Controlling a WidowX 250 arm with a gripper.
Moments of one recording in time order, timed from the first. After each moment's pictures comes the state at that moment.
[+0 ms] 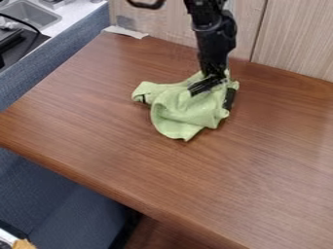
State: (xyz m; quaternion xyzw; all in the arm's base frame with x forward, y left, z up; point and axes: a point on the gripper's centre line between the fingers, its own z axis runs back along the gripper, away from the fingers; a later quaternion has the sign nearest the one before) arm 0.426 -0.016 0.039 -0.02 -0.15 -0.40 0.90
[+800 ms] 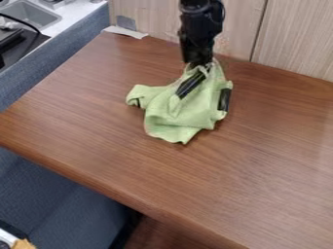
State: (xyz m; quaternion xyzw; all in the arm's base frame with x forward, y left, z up) arm 0.415 0.005 0.071 0.03 -0.11 -0.38 0.92
